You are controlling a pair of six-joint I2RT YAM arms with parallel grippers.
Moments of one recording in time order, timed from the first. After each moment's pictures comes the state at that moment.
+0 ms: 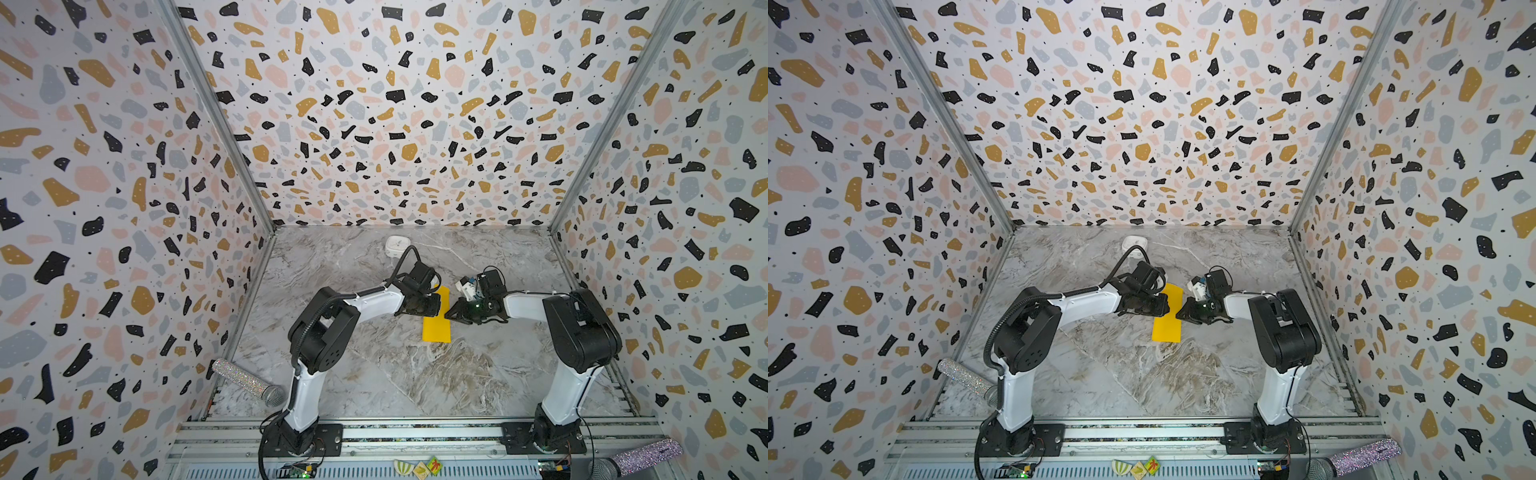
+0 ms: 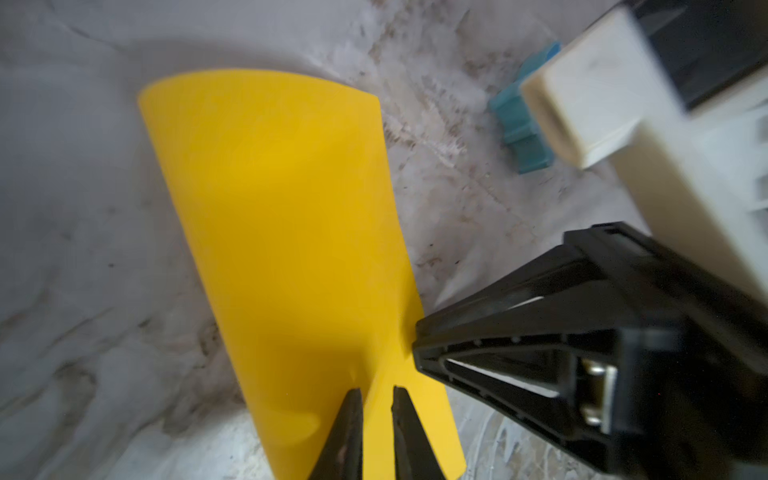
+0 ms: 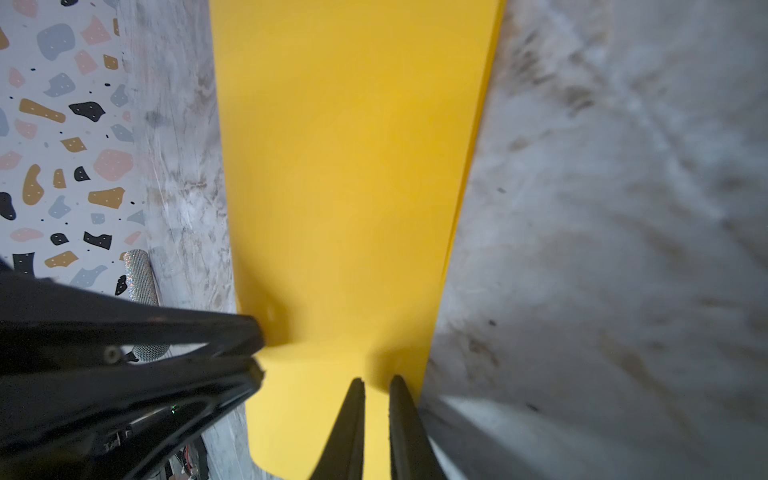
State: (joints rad) left arm -0.73 2.04 1.39 -0.35 0.25 -0.48; right arm 0.31 1.86 0.92 -0.13 -0.66 0.41
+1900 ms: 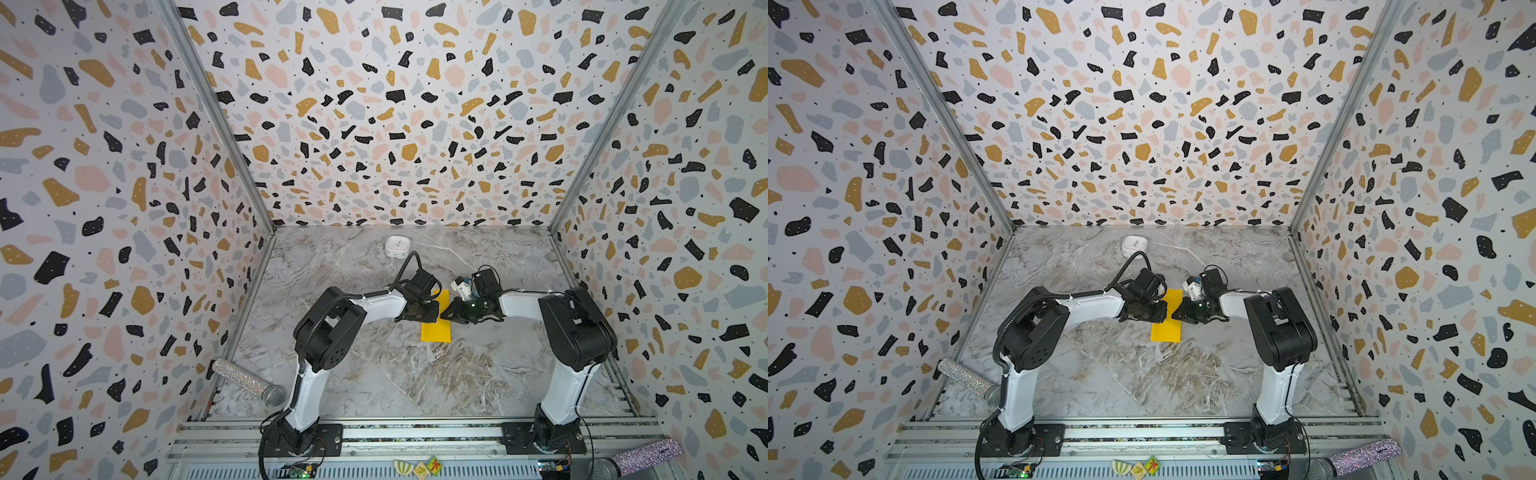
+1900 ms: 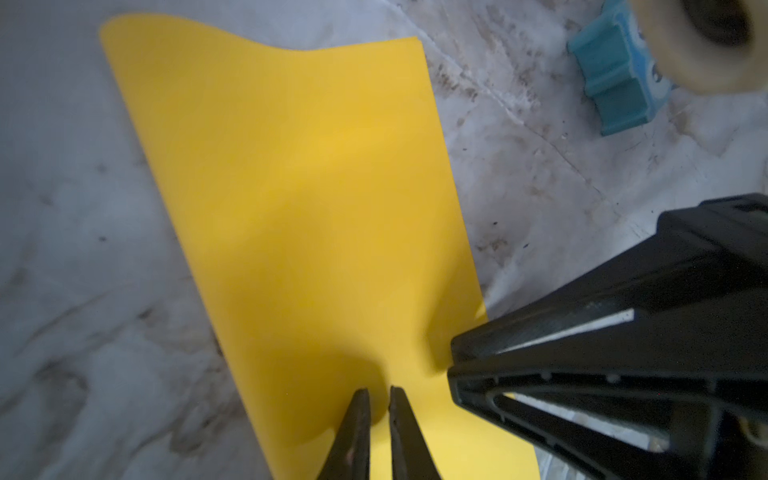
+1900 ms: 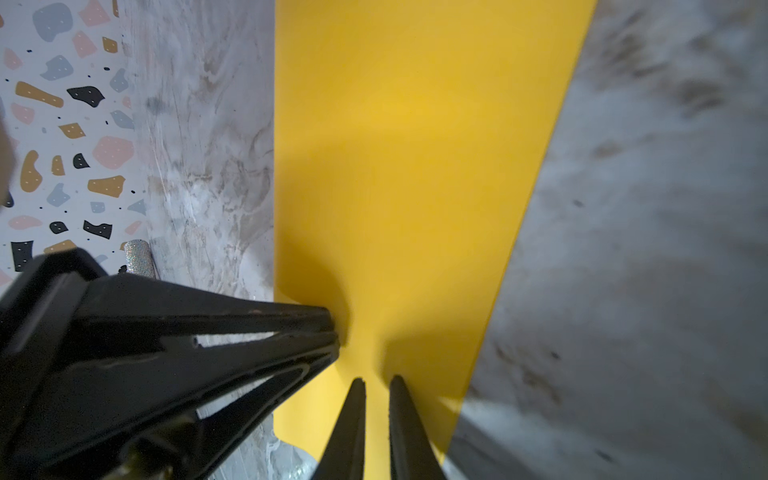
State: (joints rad) left arm -0.74 2.06 1.35 -0.33 0.19 -0.45; right arm 0.34 1.87 0.95 -0.14 -0.66 0.41
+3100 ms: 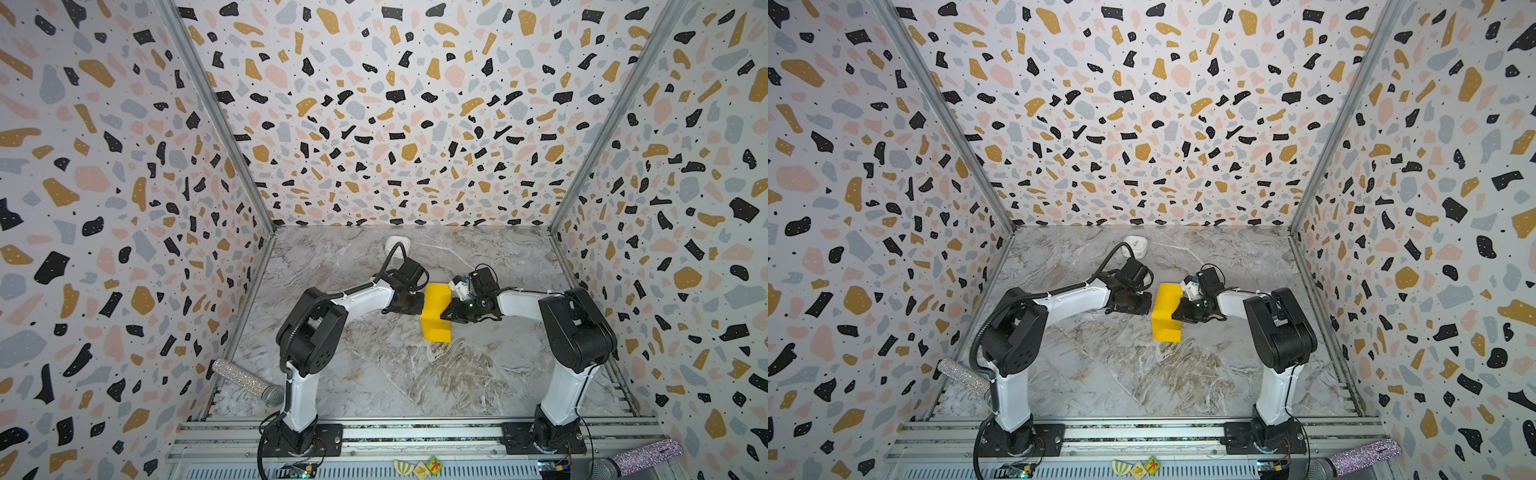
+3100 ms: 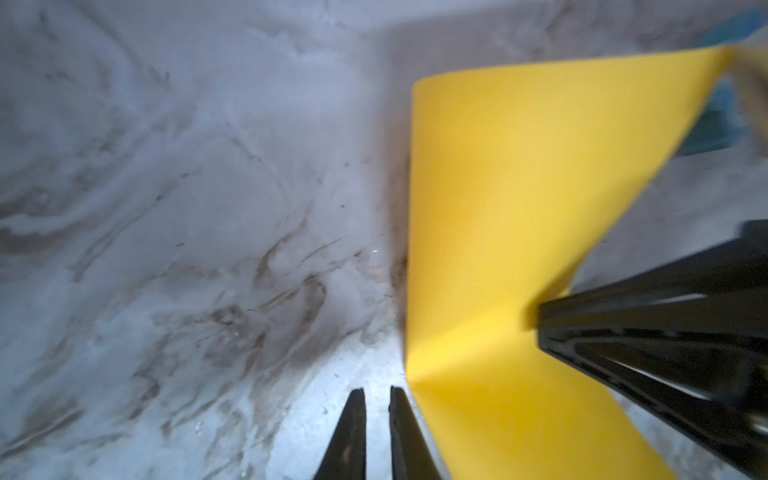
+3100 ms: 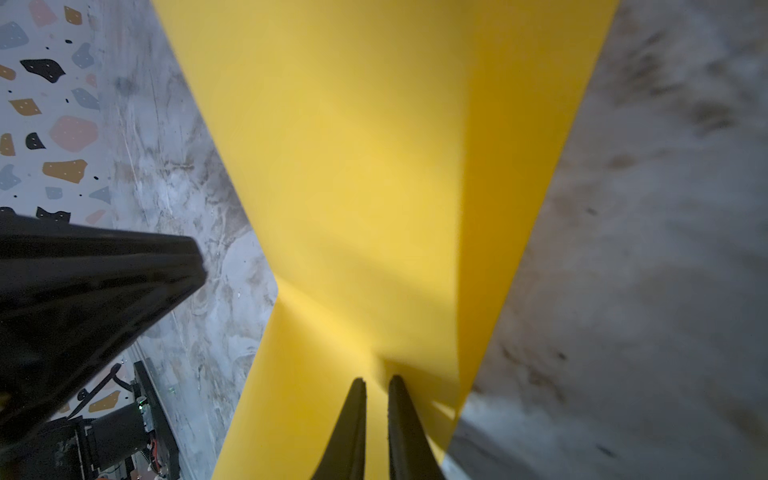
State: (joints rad) left arm -0.68 1.93 1.36 -0.49 0.13 -0.42; right arm 0.36 1.87 0.97 -0.19 -0.60 0.36
